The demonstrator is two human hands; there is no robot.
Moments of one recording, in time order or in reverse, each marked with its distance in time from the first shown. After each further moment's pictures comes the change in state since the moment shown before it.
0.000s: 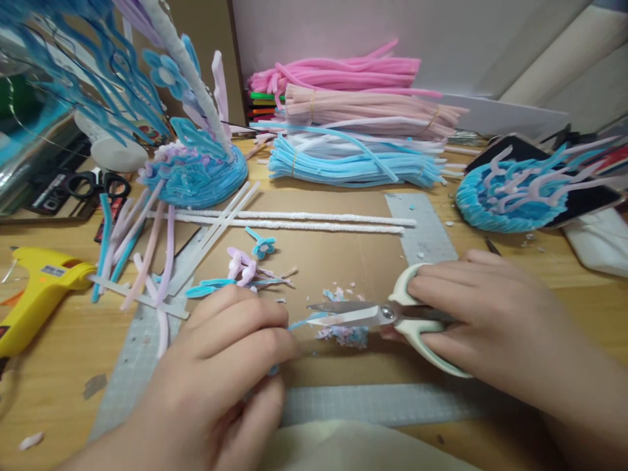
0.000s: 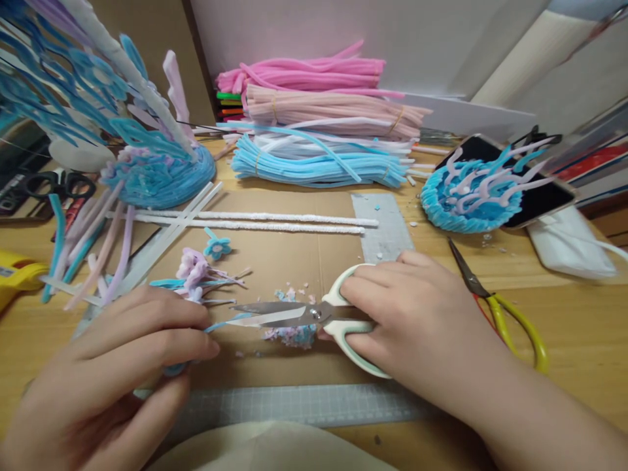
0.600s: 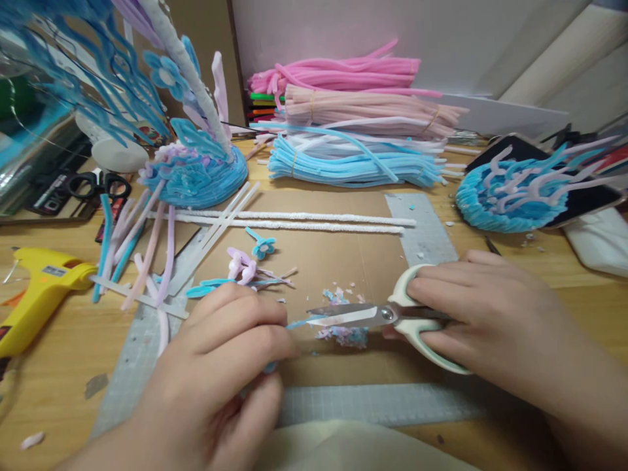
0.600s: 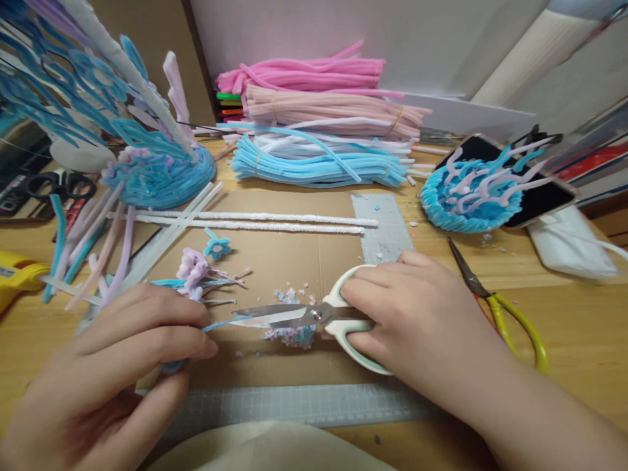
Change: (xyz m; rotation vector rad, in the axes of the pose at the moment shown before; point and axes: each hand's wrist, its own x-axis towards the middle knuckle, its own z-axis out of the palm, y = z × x) left_hand 0.000 -0.001 -0.001 -0.001 -0.023 -0.005; right_hand 0.000 0.002 0.000 -0.033 -0.022 -0.011
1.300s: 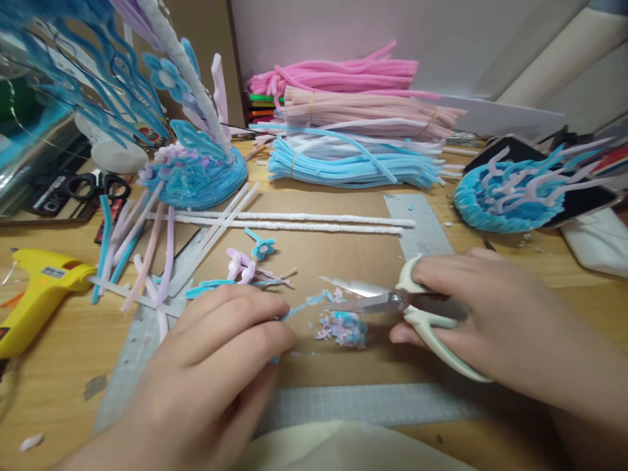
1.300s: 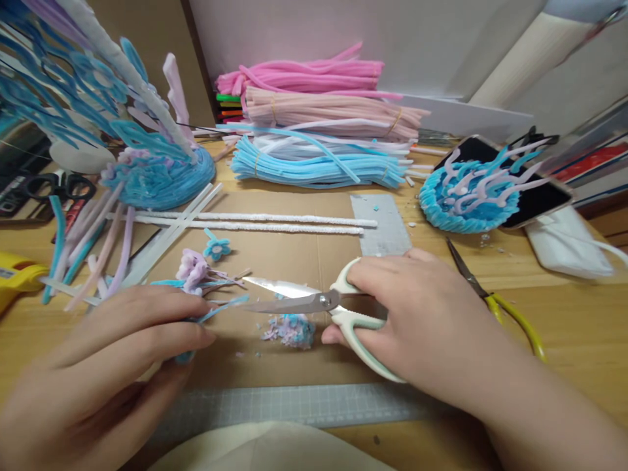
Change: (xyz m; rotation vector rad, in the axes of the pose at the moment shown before) left_hand -0.008 -0.004 0.001 0.134 0.049 0.010; right_hand -0.003 0.006 0.001 0.080 0.004 0.107
